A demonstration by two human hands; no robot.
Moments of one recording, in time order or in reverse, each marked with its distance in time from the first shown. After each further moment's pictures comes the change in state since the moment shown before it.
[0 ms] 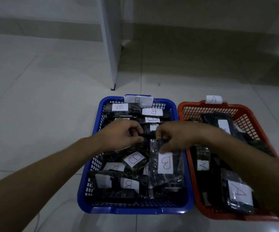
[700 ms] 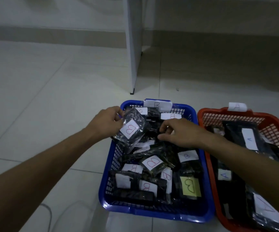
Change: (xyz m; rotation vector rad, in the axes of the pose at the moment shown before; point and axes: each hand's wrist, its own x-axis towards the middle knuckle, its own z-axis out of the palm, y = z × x) left_hand -0.037 -0.025 -0.057 -0.080 0.348 -0.395; right_hand 0.043 -0.015 0.011 0.113 0.330 -0.071
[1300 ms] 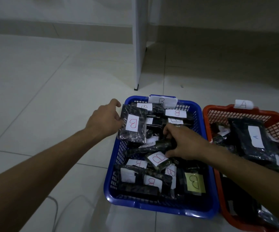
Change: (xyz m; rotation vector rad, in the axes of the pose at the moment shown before) left_hand -0.002 -0.016 0.002 0.206 0.101 0.005; right_hand -0.010 0.009 0.037 -0.087 -0.011 -0.038
